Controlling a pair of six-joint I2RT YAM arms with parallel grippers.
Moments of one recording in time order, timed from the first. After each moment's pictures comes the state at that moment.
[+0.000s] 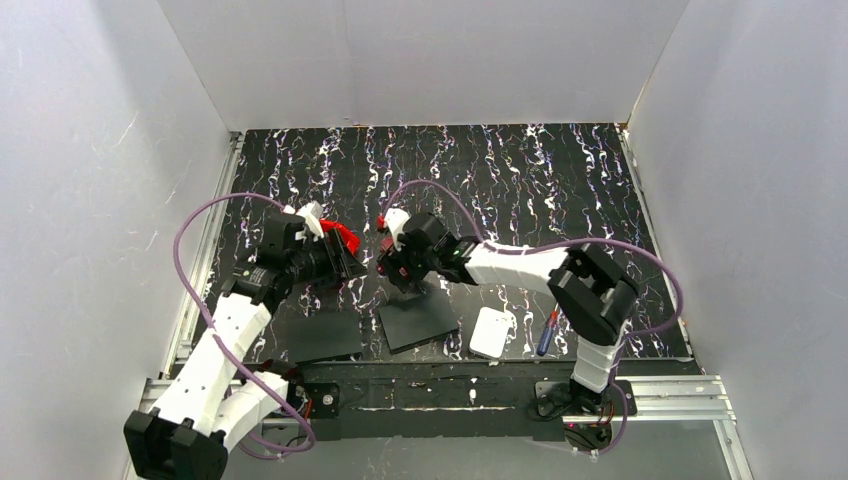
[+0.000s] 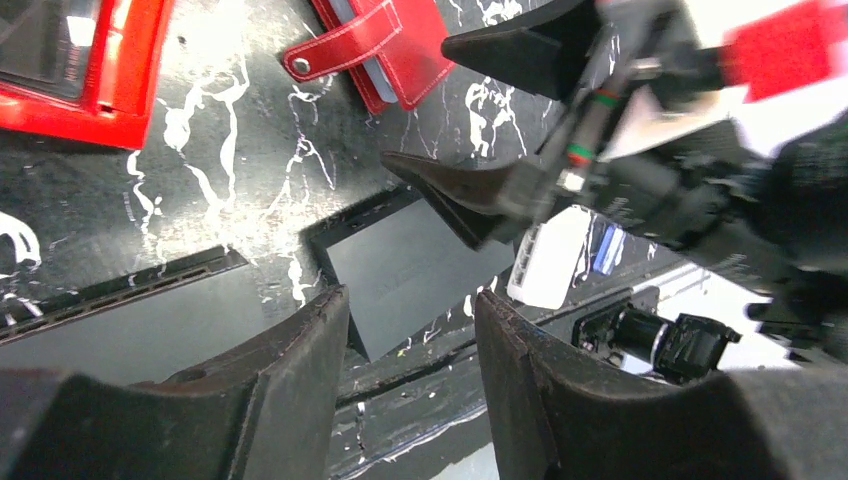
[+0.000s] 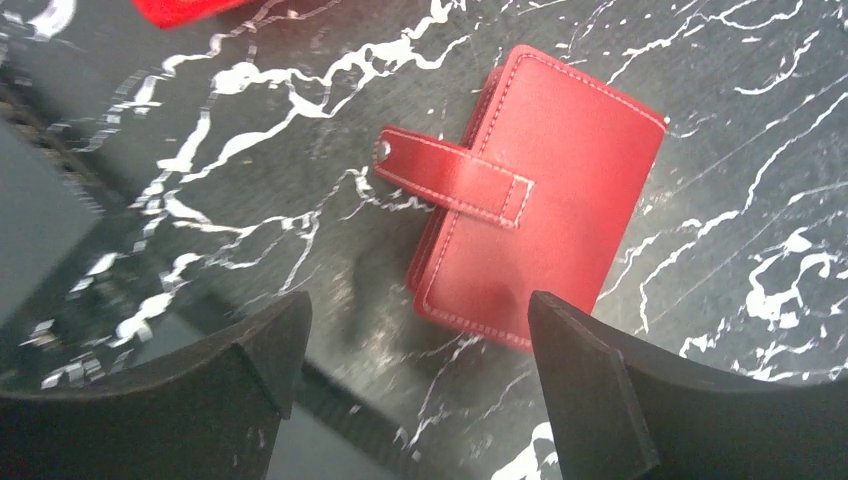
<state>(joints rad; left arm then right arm) -0.29 0.91 0.81 -0.71 0.32 -0.61 0.97 1.82 1.16 -0.04 -0.04 0.01</state>
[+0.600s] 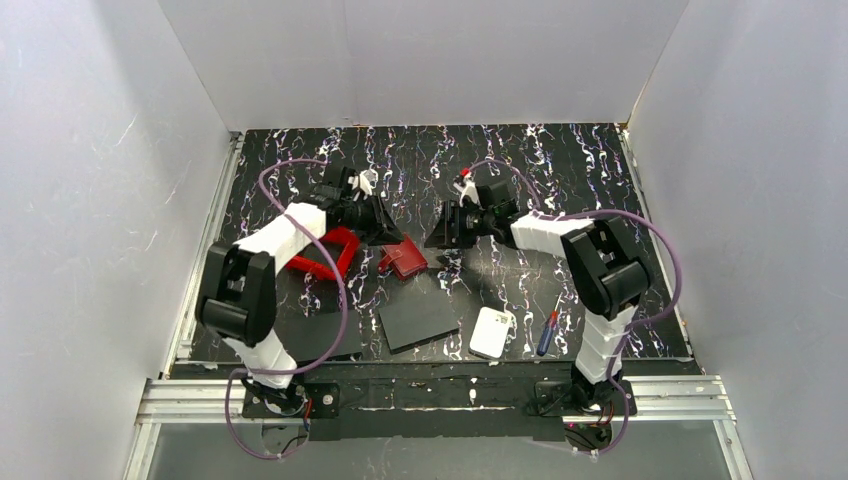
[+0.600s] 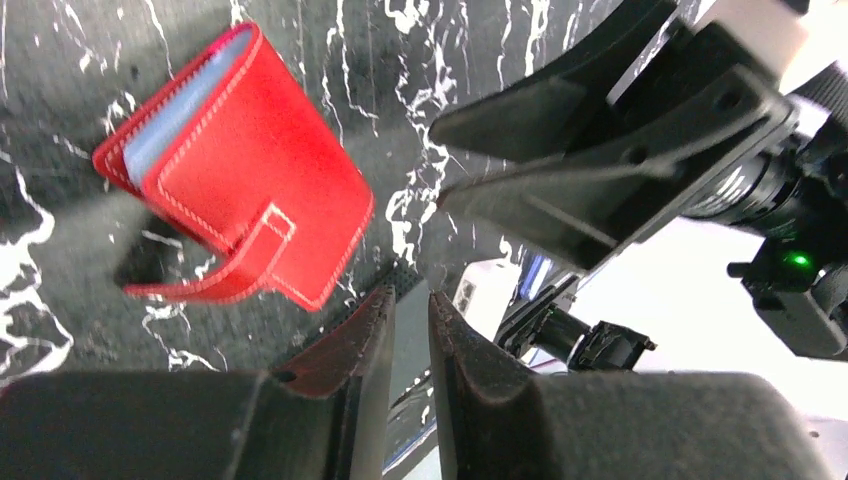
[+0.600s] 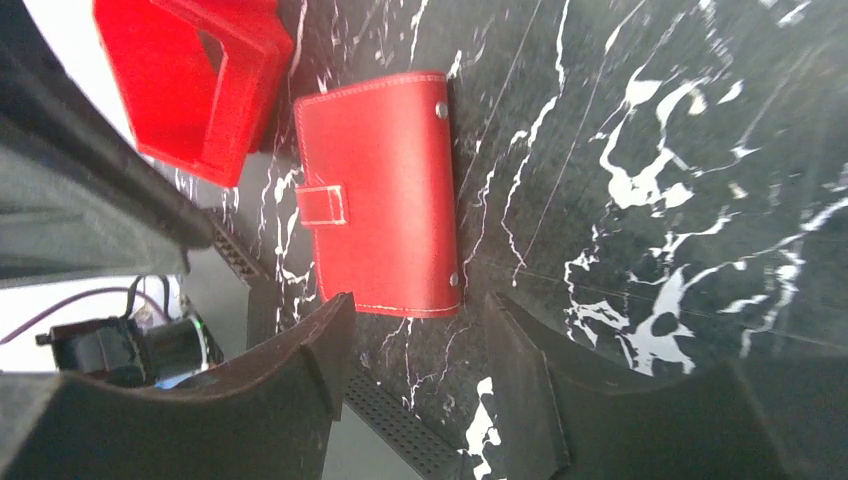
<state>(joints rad) -0.31 1.68 1.14 -0.42 0.59 -0.66 0.53 1.87 1.08 0.11 -0.60 0.57</state>
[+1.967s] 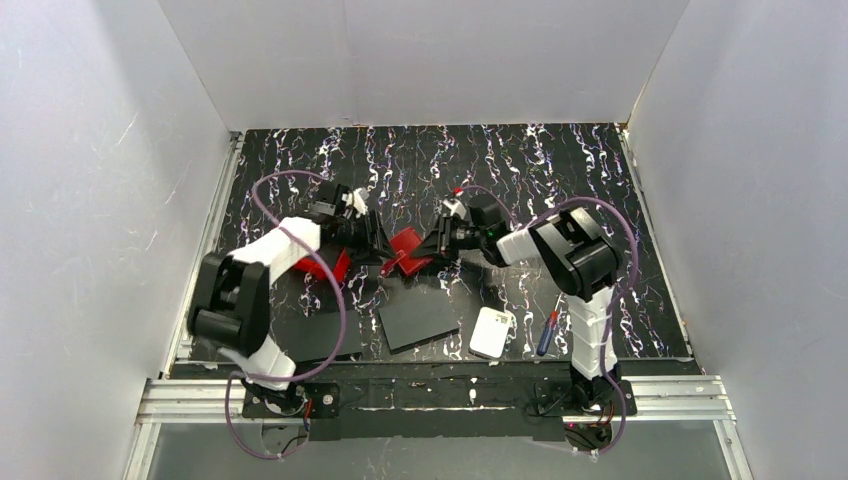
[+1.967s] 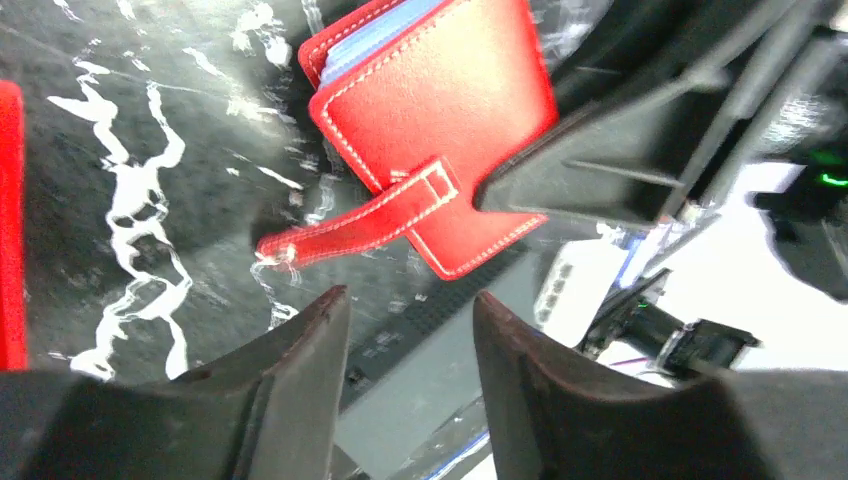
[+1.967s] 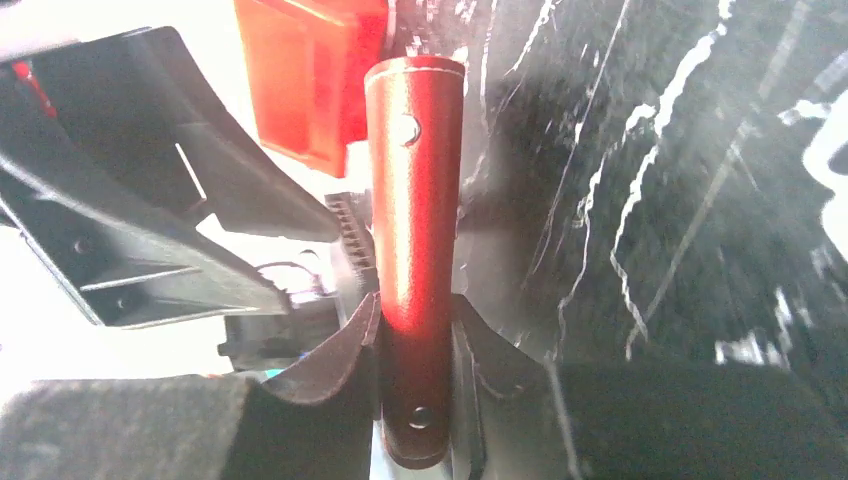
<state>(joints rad) -0.29 1.60 1.00 -0.44 0.54 -0.53 0.55 2.08 1.00 0.62 -0.84 1.04</state>
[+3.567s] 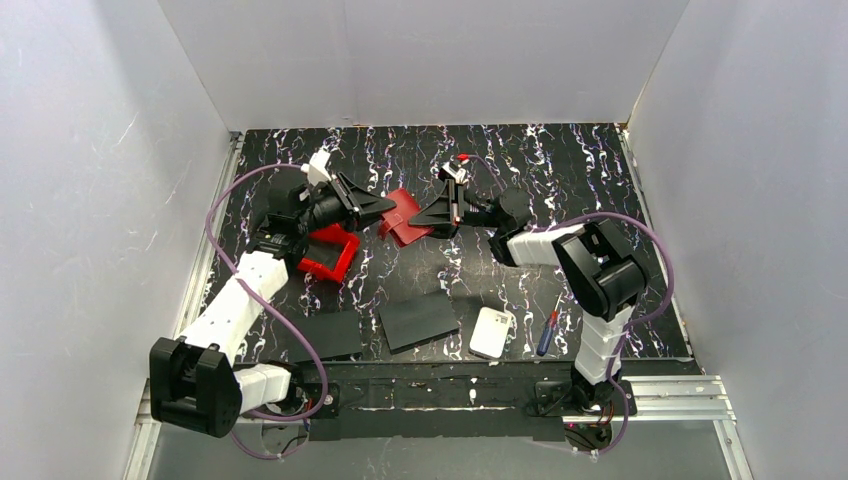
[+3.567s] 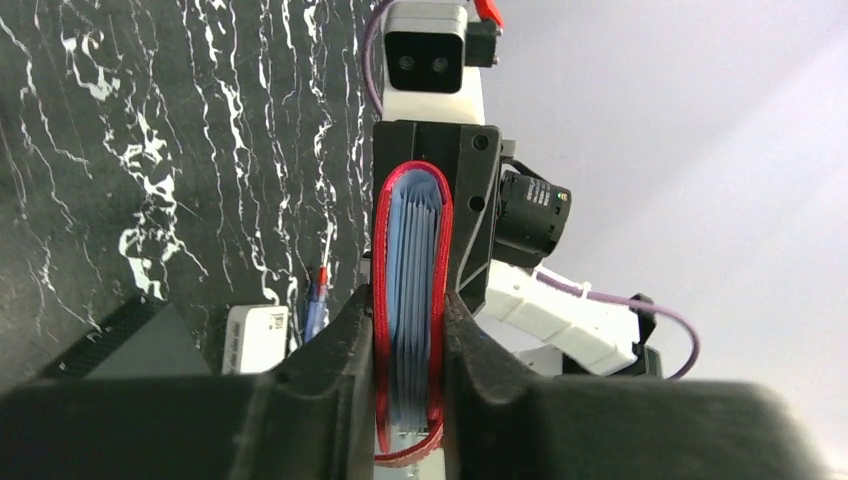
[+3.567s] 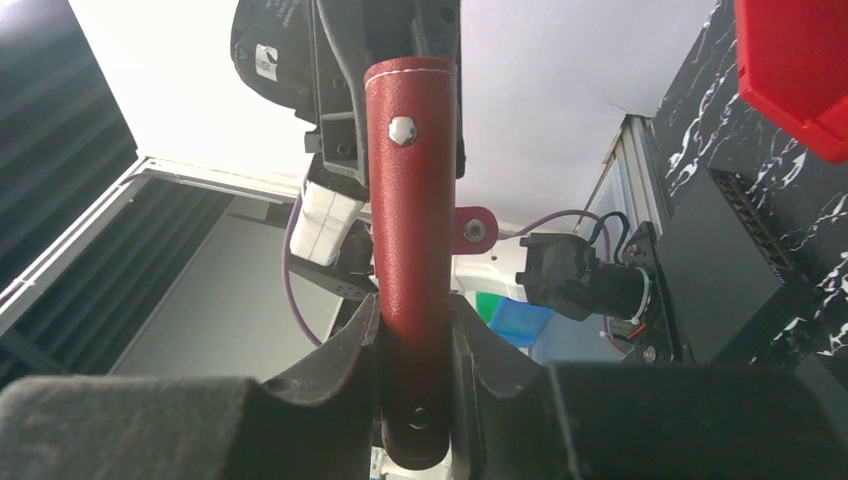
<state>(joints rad) -0.25 1.20 0.89 0.01 0.68 -1.15 0.57 1.89 0.94 1.37 -1.02 1.81</state>
